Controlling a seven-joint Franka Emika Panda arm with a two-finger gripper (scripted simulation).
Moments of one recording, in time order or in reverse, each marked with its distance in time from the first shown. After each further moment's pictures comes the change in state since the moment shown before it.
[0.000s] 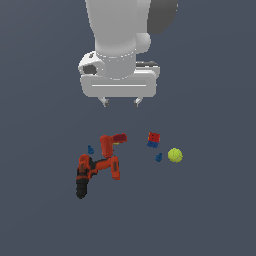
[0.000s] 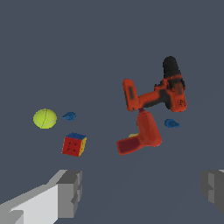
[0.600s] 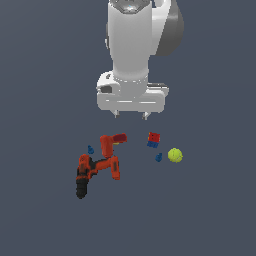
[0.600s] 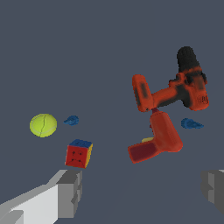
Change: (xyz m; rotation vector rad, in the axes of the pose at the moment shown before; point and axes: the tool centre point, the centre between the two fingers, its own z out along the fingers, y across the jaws) arm 0.004 -0.030 0.051 -0.008 0.003 0.045
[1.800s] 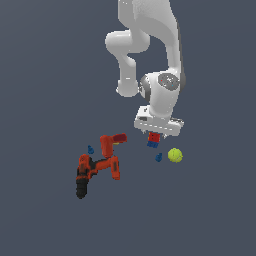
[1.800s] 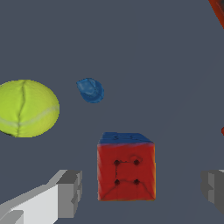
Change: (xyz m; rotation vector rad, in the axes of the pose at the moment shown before) arm -0.062 -0.107 0.188 -0.019 0.021 0.167
